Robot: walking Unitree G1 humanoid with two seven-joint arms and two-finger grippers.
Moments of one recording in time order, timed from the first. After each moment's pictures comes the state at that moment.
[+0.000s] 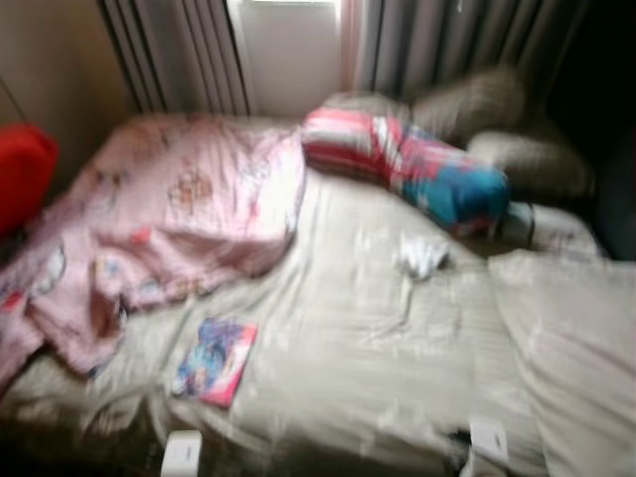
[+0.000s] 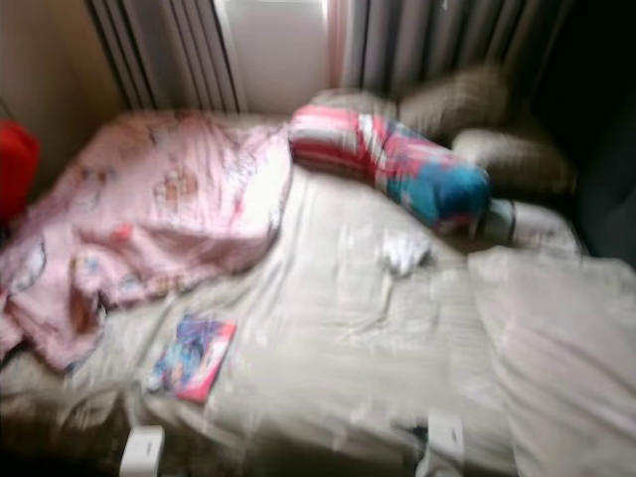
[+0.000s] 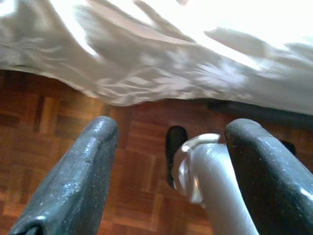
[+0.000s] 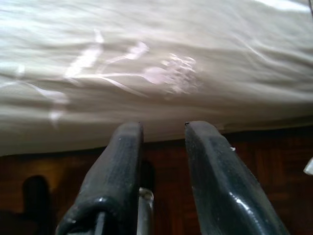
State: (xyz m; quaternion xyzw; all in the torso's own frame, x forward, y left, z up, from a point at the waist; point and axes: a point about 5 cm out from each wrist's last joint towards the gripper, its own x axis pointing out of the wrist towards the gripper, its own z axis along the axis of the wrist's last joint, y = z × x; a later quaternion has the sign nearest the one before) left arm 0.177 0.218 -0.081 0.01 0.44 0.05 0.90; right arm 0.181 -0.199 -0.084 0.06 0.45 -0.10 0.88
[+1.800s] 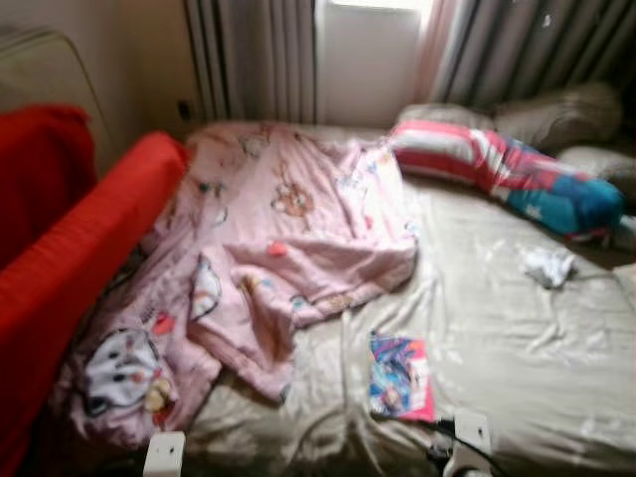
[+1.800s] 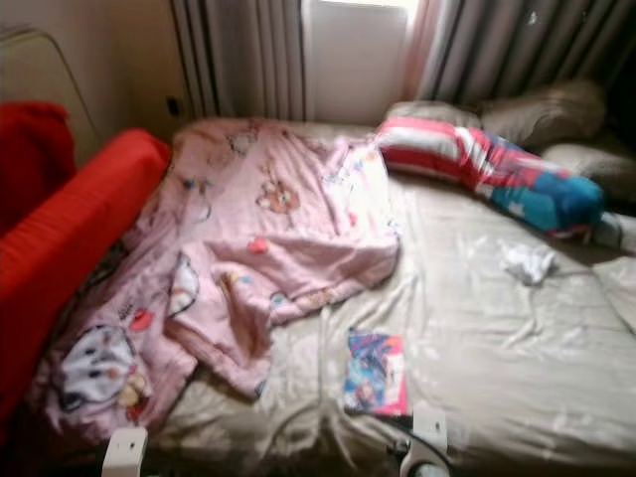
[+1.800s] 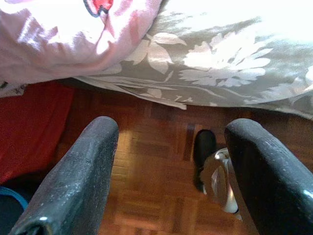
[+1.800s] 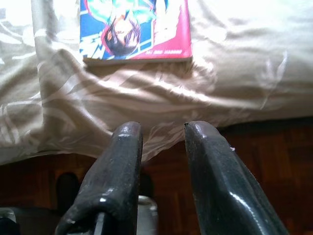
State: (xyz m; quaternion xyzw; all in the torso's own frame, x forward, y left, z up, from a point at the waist) left arm 0.177 0.229 -0.078 0.02 0.44 0.06 0.89; right arm 0.192 -0.190 -0.080 0.07 0.44 -0.08 0.89
